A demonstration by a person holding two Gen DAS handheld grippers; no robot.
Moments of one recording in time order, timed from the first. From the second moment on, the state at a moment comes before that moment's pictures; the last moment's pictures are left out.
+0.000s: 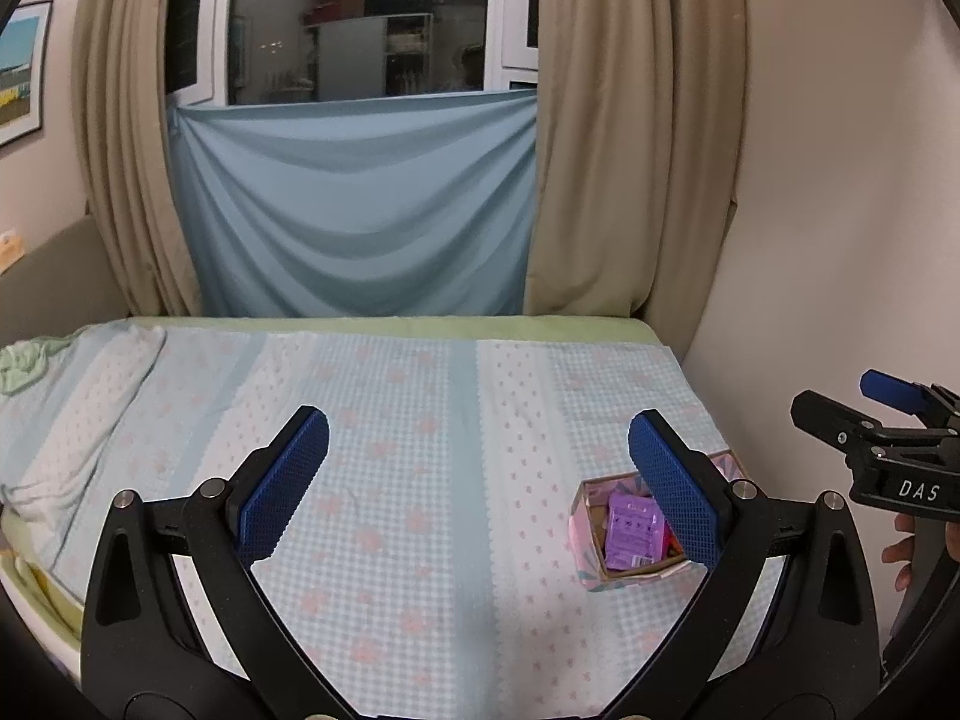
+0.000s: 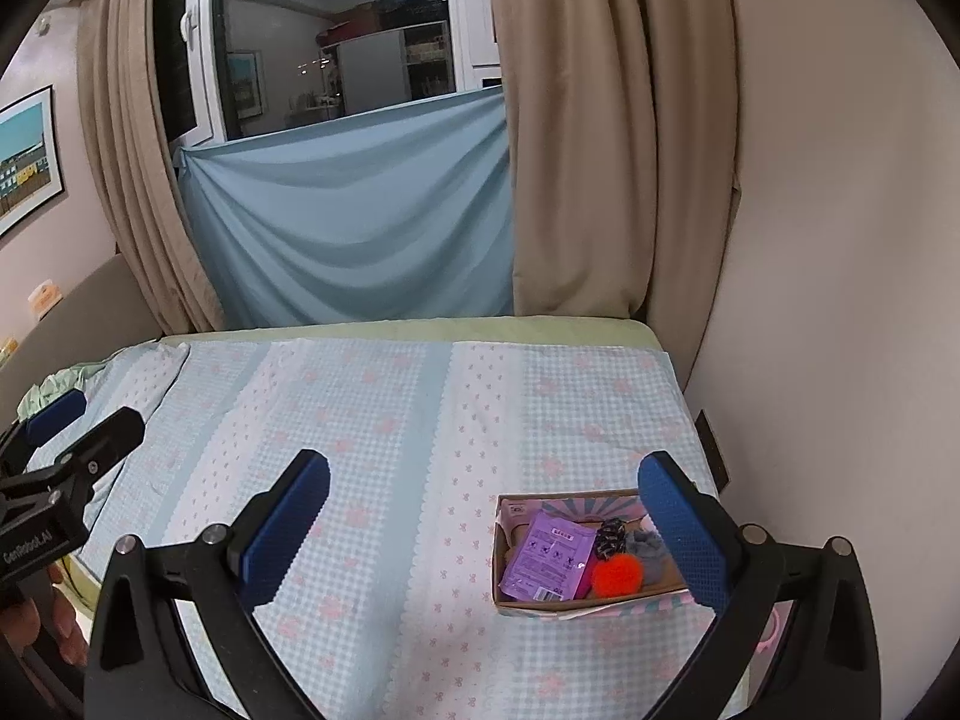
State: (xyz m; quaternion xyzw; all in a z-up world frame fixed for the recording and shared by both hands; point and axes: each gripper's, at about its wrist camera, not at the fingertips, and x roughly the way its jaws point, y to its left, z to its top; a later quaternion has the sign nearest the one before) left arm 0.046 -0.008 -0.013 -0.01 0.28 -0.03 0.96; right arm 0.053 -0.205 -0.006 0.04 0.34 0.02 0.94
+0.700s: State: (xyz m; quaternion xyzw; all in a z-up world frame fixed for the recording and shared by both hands) left arm 0.049 -0.009 -0.013 -0.01 0.27 -0.04 0.96; right arm 0.051 -0.207 -0.004 0.03 0.33 -0.01 0.94
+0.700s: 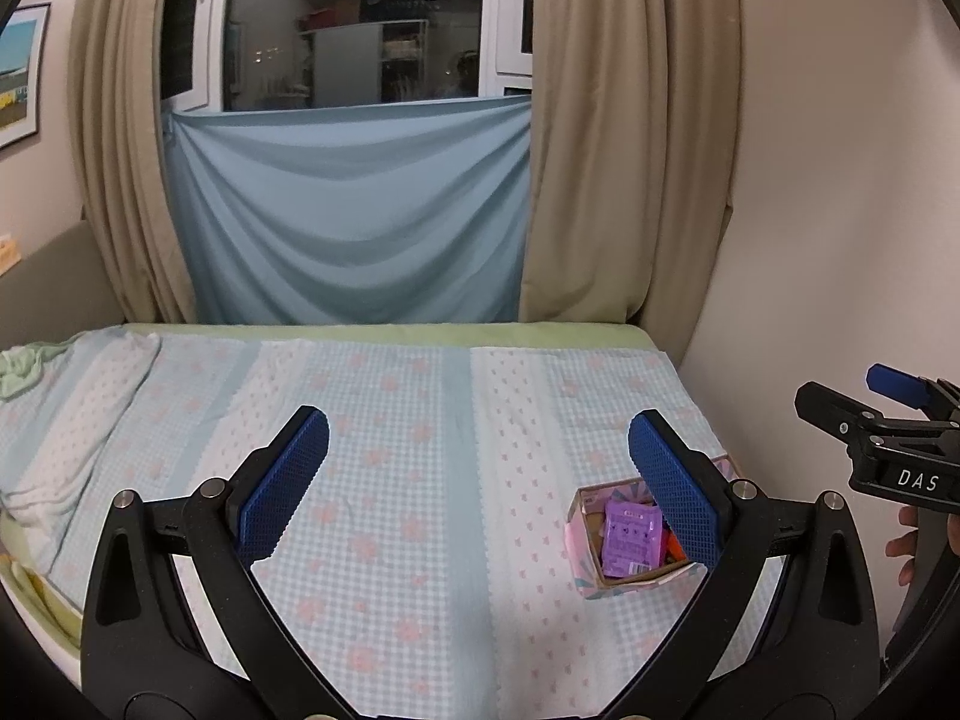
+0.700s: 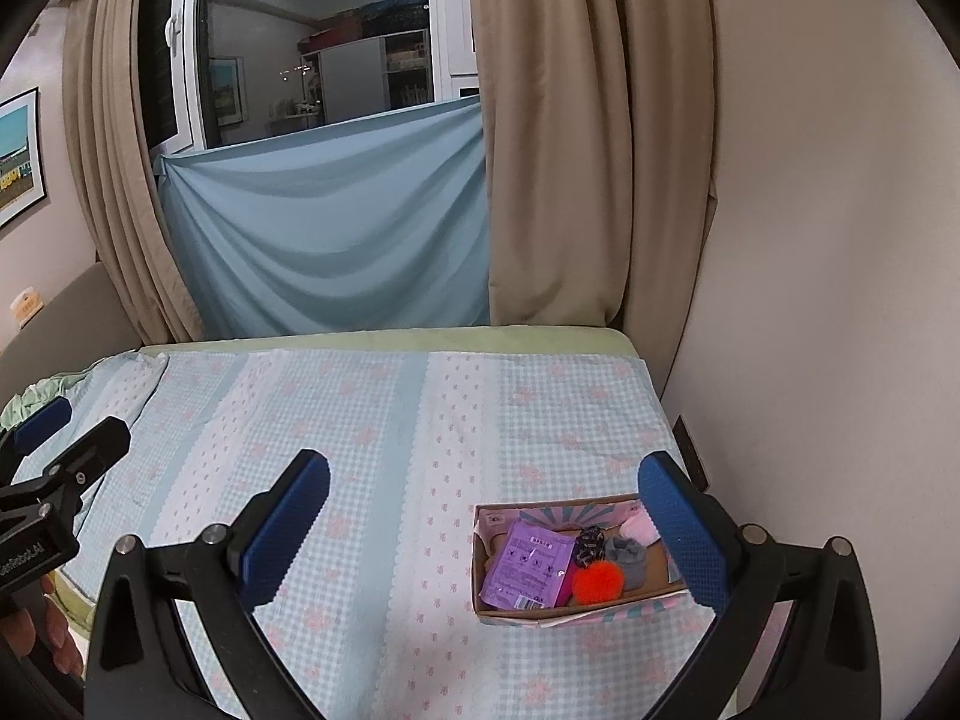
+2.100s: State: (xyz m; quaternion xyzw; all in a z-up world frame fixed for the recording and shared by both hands) left arm 0.054 -0.005 -0.012 0.00 0.27 -0.06 0.96; right arm 0.054 -0.209 -0.001 0.03 0.33 -0.02 0.94
